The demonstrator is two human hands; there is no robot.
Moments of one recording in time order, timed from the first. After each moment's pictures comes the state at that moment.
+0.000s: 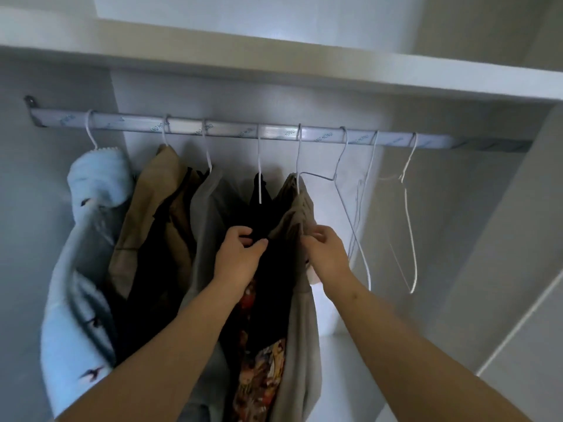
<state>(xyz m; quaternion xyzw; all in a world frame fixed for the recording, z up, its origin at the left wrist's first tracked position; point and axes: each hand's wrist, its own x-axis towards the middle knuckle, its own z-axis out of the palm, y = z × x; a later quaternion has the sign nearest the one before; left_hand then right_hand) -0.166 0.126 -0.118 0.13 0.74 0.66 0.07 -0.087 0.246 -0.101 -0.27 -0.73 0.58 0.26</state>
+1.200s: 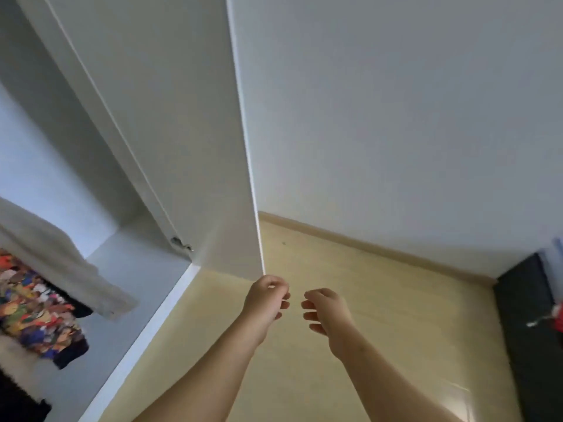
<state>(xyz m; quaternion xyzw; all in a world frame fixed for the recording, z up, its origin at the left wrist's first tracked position) 0.453 -0.062 -0.279 0.38 0.68 0.29 0.56 0.573 -0.080 -0.294 -0.68 -0.27 0.60 0.33</state>
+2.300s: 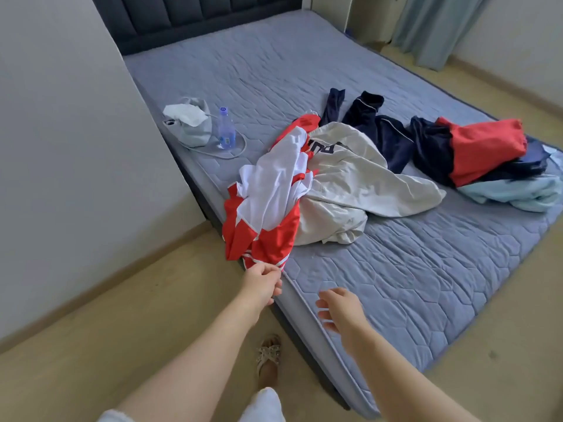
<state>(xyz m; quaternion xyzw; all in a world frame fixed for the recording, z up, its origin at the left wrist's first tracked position) 1.308 -0.216 -0.387 0.62 0.44 -0.09 0.64 1.344 -0.361 -0.394 -0.76 0.19 0.36 0.51</state>
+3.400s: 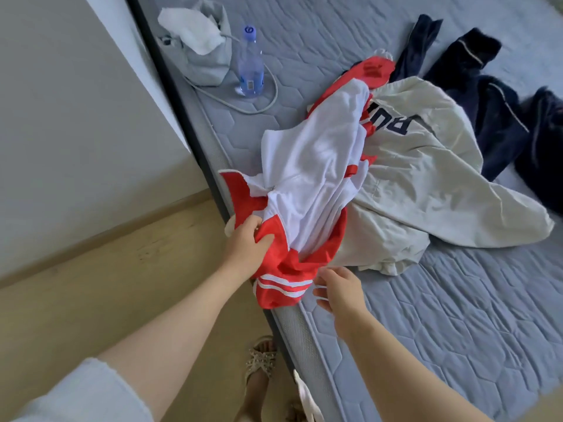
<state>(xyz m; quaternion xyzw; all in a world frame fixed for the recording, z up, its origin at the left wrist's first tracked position) 1.462 -0.063 -0.552 0.76 0.40 -0.03 0.51 1.513 -0.225 -0.528 -0.75 0.22 0.40 0.48</state>
